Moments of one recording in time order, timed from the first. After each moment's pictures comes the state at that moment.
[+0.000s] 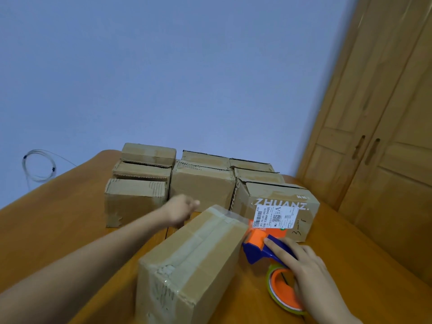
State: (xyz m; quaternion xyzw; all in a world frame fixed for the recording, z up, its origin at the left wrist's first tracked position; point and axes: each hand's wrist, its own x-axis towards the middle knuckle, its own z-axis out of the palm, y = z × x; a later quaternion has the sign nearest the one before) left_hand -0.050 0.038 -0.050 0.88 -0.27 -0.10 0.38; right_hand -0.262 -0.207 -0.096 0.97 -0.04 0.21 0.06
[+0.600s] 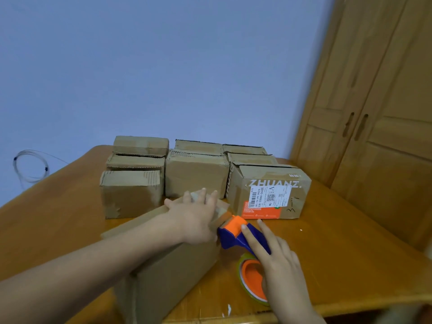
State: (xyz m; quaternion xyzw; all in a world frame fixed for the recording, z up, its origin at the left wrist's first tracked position) left_hand -0.166 0.021 -0.018 0.94 -0.33 -0.08 0.00; right_hand -0.280 -0.130 -0.112 0.98 -0.11 0.18 -0.01
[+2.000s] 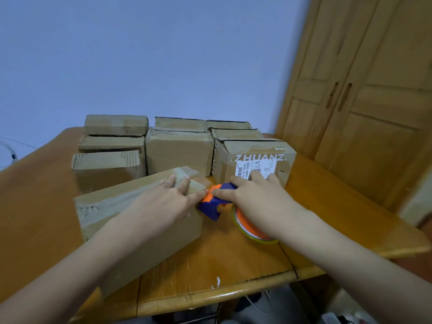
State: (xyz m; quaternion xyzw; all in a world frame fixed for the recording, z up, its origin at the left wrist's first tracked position) left_hand -0.160 0.046 -0.037 0.87 -0.45 0.11 -0.18; right_hand -0.261 -0.116 -0.005 0.98 -0.02 0.04 0.20
